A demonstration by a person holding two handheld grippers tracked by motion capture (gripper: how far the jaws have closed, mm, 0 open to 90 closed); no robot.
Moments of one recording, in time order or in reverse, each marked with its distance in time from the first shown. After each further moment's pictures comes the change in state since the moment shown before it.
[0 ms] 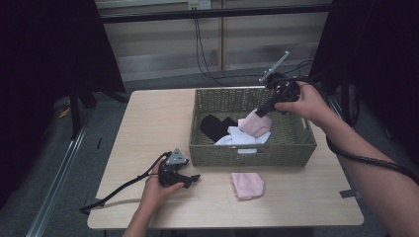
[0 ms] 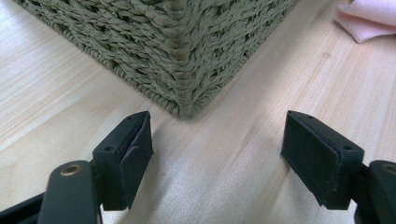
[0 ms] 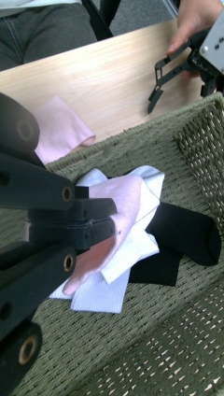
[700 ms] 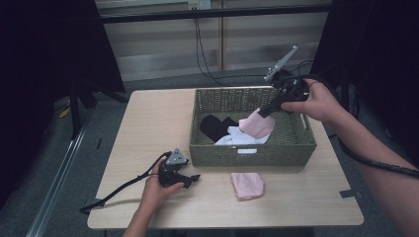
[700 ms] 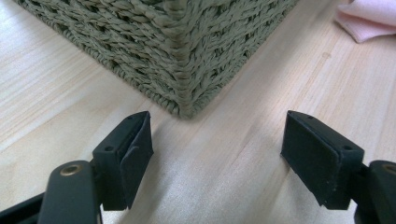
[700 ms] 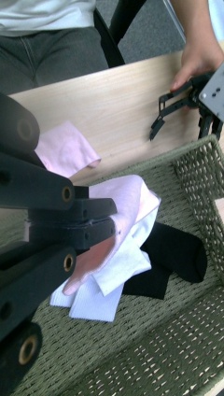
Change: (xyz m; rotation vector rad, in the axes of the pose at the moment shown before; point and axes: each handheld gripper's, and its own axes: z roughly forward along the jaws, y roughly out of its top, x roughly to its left) left arm 0.000 0.000 0.000 0.000 0.000 0.000; right arm 0.025 -0.001 -0.029 -0.032 0.022 -0.066
